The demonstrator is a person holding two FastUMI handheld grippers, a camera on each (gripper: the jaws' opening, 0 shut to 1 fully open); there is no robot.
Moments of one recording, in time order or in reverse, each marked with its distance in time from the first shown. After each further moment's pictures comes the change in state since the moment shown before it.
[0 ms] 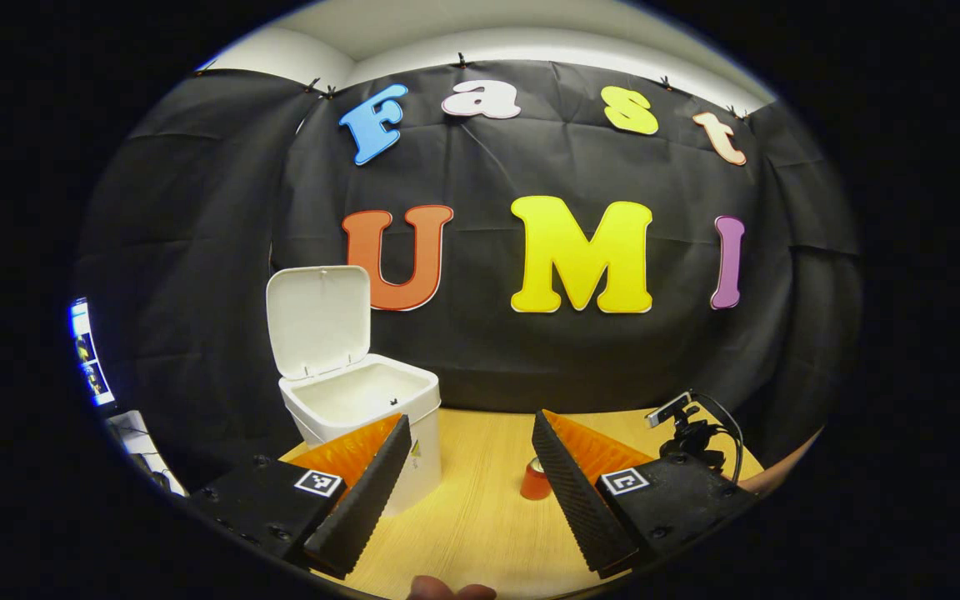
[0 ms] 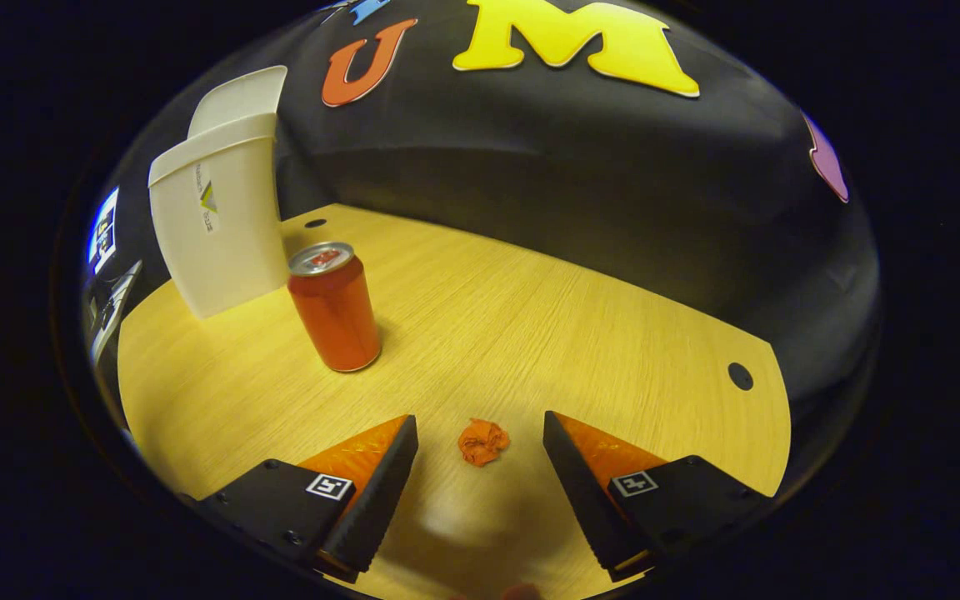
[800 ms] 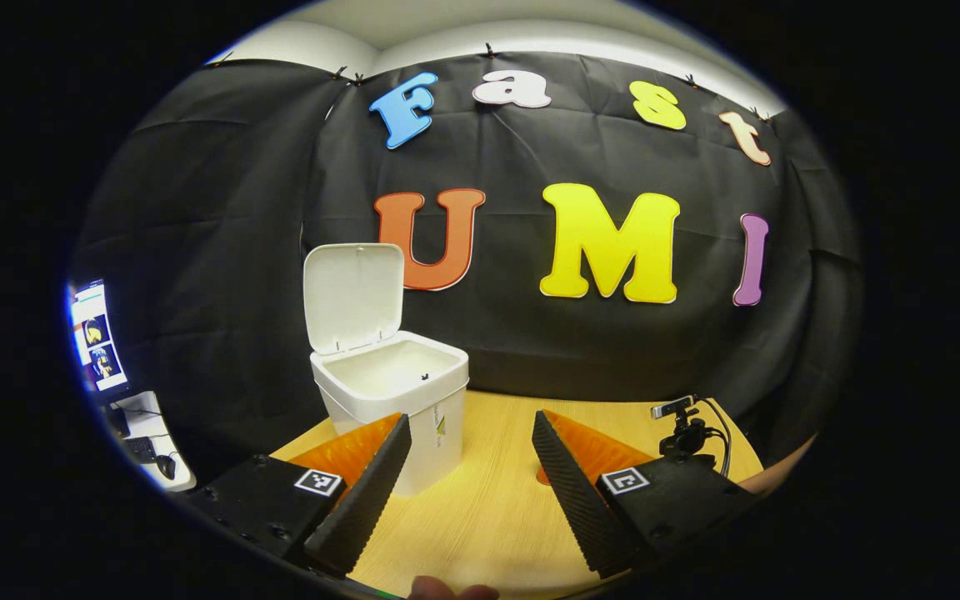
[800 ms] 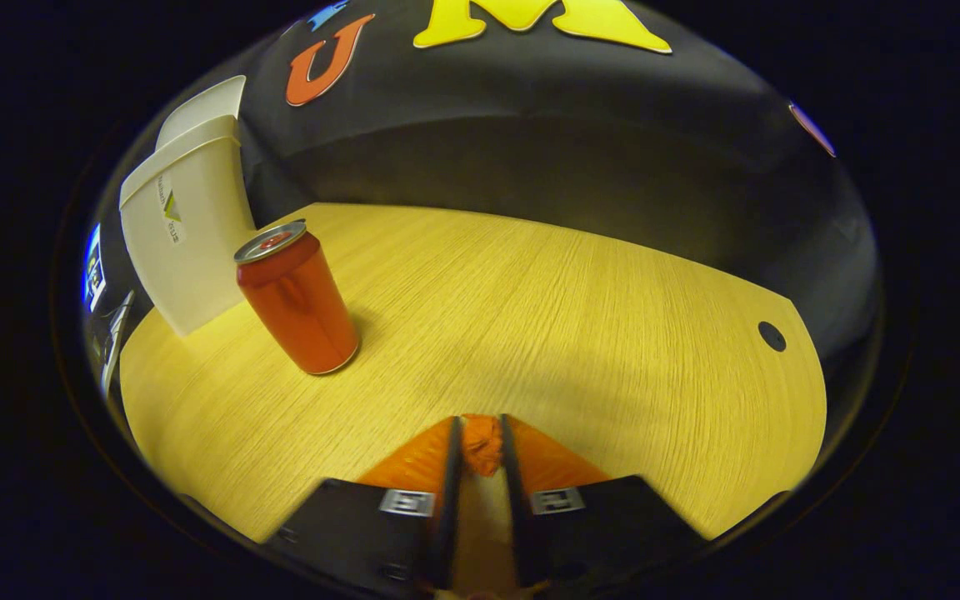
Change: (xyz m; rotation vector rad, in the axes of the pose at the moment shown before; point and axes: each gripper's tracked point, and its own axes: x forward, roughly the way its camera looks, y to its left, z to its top) left arm -0.016 0.014 -0.010 -0.032 0.045 0.070; right arm 0.024 0.000 -0.011 0.102 0.027 -0.005
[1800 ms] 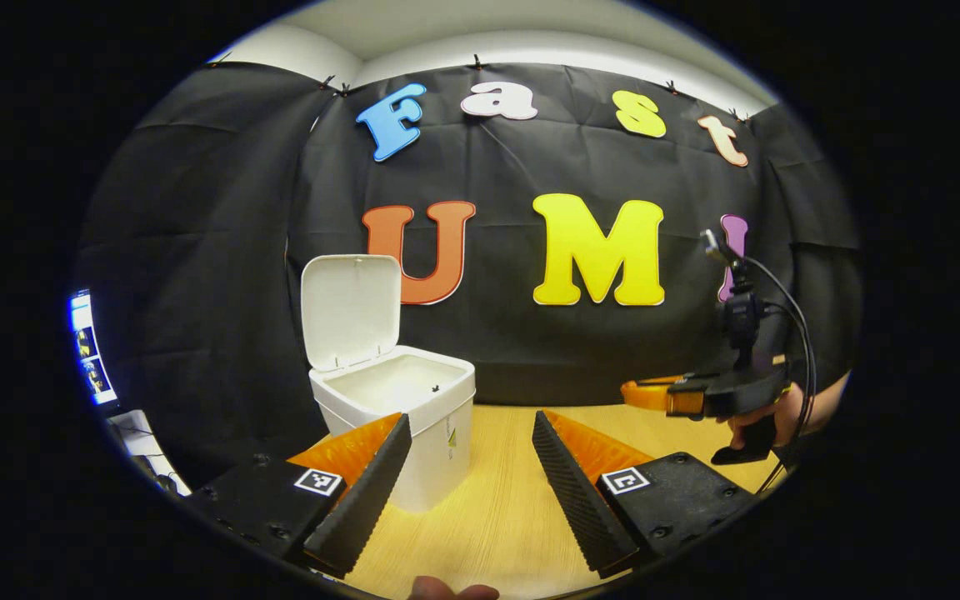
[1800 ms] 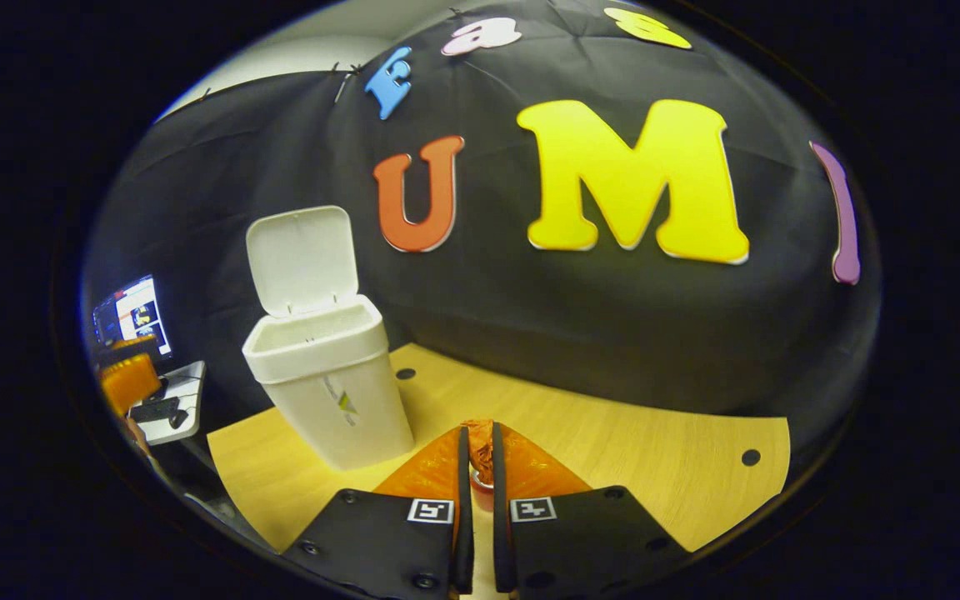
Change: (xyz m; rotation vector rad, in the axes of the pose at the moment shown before) left arm 0.005 0.039 -0.006 0.025 -0.064 -0.074; right arm -0.208 0.161 0.245 -0.050 -0.429 0.235
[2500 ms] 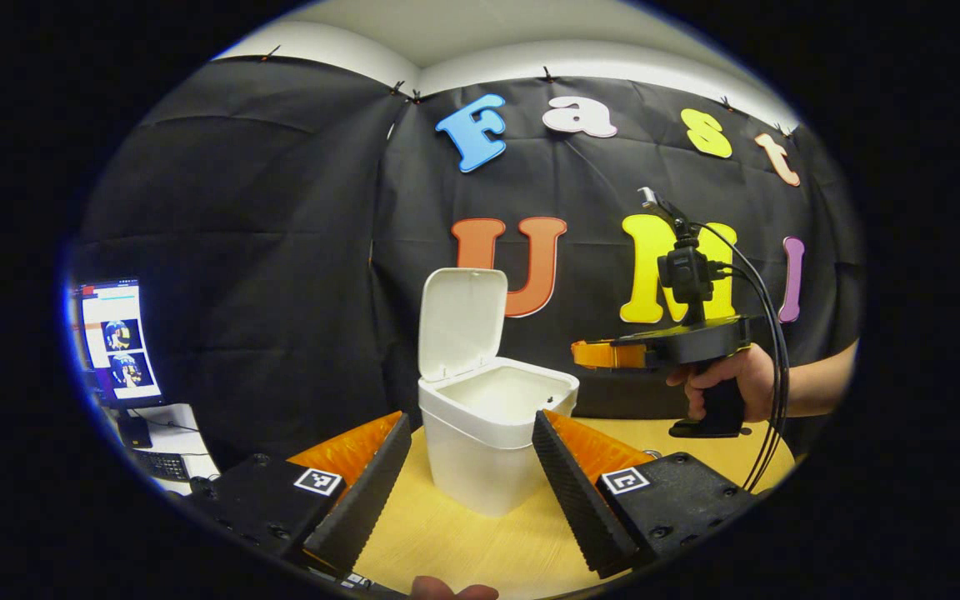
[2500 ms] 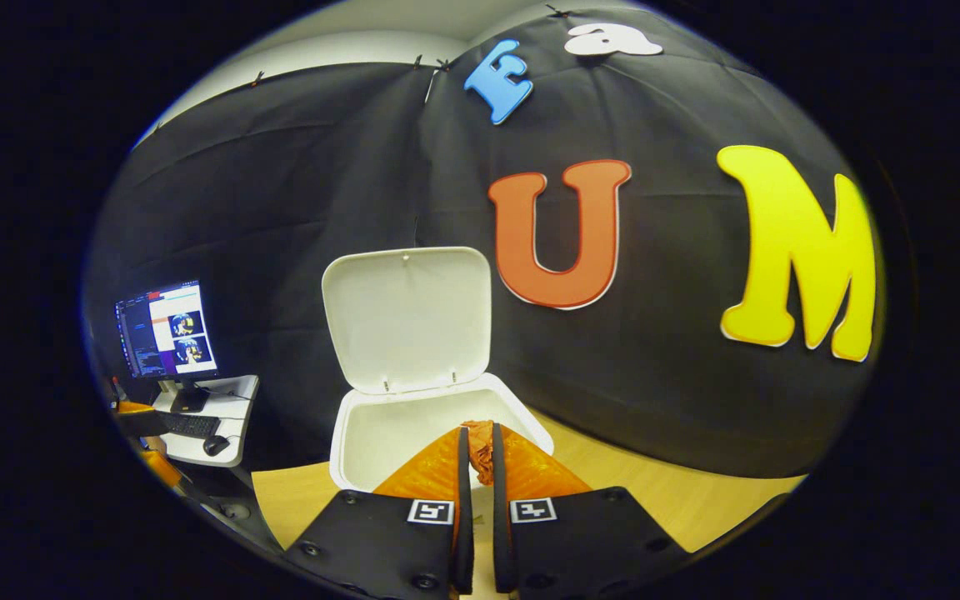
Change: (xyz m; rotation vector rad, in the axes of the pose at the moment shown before) left arm -0.033 0.122 0.010 -0.047 -0.026 0.246; right arm 0.137 0.190 0.053 -0.084 0.004 0.244
